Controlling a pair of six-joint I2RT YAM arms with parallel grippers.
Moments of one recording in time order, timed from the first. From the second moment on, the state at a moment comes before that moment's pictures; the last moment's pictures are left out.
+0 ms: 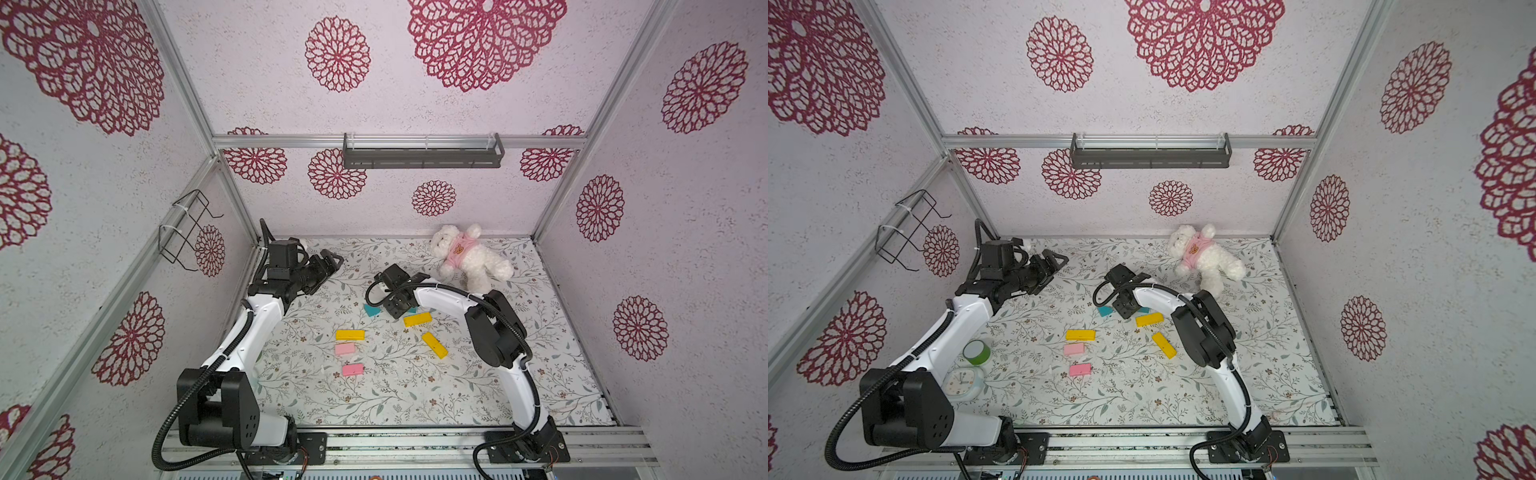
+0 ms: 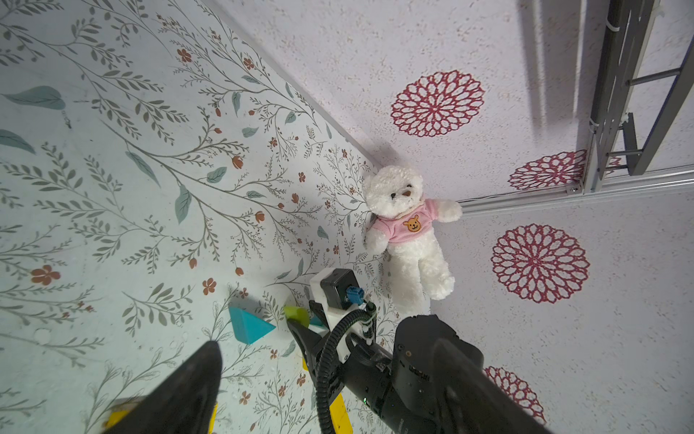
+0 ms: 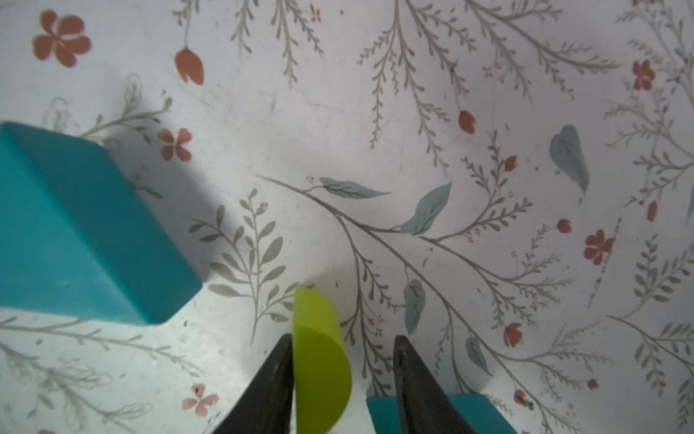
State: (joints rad) left arm -0.07 1.43 1.14 -0.32 0.44 -0.78; right arm 0.75 2.23 1.74 -0.66 0.16 -0.06
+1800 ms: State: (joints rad) left arm 0.04 1.45 1.17 -0.39 0.37 -0.79; right arm 0.86 2.40 2.10 -0.78 0.05 -0.04
